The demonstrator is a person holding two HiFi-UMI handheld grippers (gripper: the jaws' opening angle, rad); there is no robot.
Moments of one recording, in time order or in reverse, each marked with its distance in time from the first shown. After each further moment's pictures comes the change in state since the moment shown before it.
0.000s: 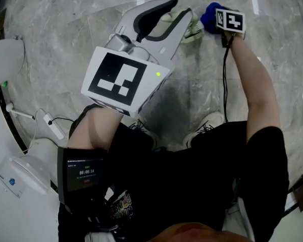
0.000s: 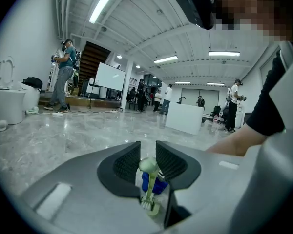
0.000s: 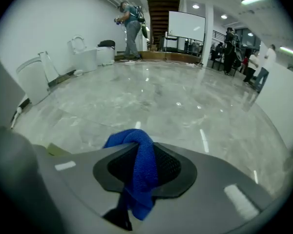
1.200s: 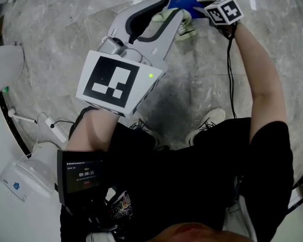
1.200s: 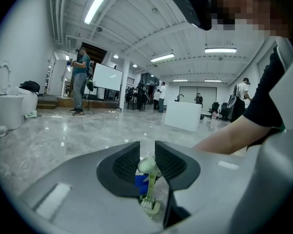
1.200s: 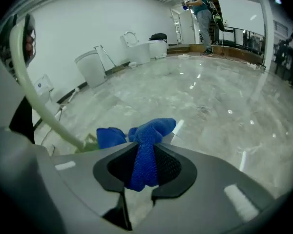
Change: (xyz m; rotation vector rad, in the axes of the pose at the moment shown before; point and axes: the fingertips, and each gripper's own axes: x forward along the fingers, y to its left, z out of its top) left arm -0.002 0.000 -0.005 0.039 0.017 -0.003; right arm -0.011 0.102 0.007 -0.361 0.087 0.552
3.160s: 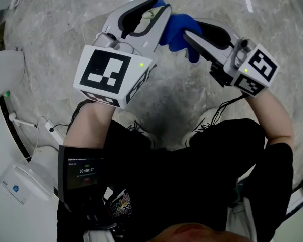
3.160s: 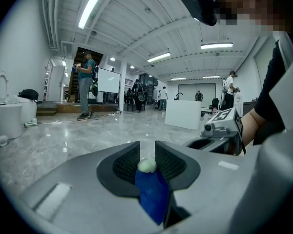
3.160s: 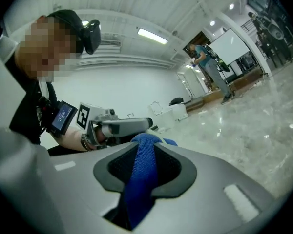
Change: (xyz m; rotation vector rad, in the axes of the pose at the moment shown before) left arm 0.015 -0.002 0.002 0.049 -0.016 0.017; right arm -0.224 0.193 0.090 0.038 -0.765 0.300
